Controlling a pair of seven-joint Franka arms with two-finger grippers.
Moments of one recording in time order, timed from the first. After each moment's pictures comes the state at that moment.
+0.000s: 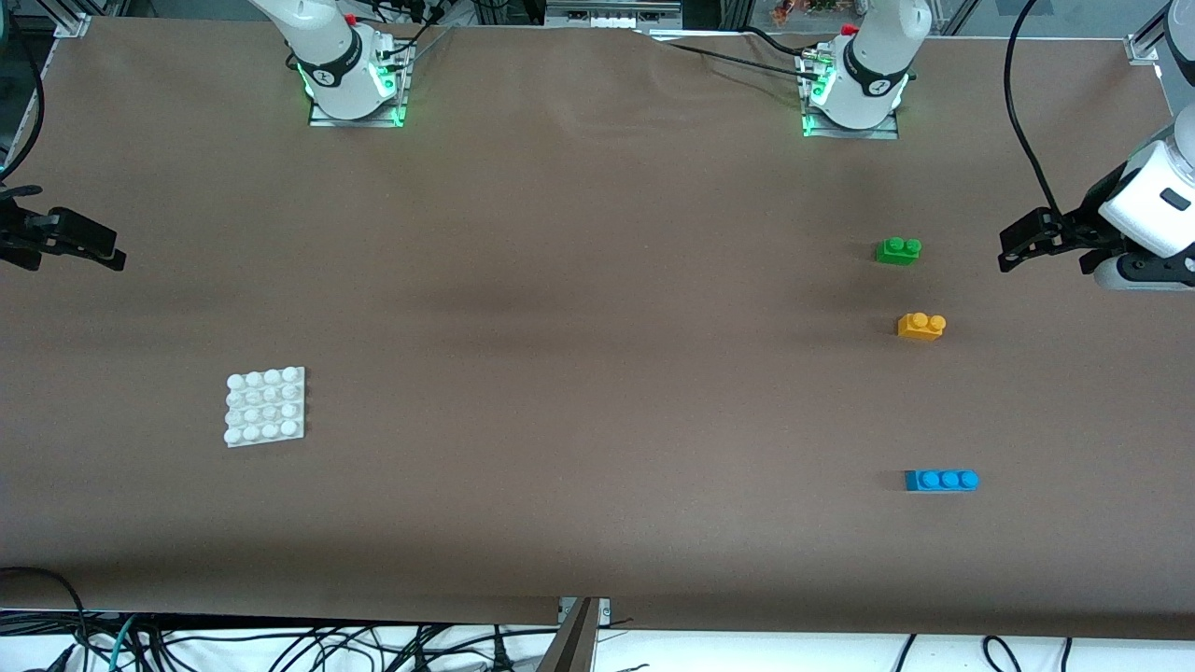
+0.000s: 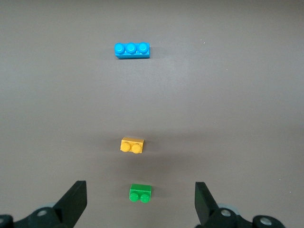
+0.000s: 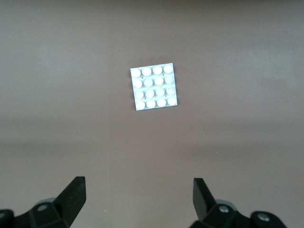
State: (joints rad) left arm 0.04 0.03 -0.05 -1.66 0.02 1.68 -0.02; right arm 0.03 0.15 -0.10 -1.44 0.00 1.56 -0.09
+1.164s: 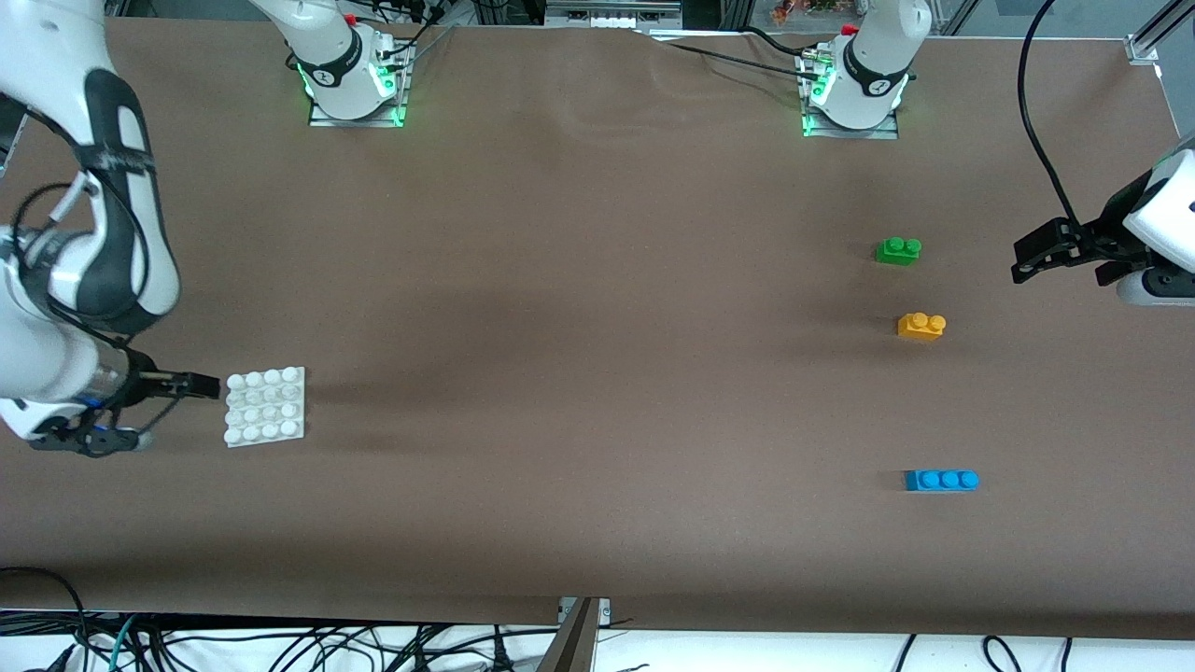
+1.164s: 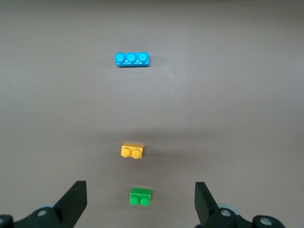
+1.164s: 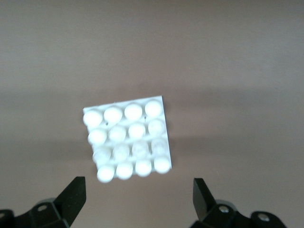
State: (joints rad) left arm 0.04 0.11 -0.05 -1.51 0.02 1.62 -0.02; right arm 0.00 0.61 -0.11 -1.46 -0.01 2.01 -0.09
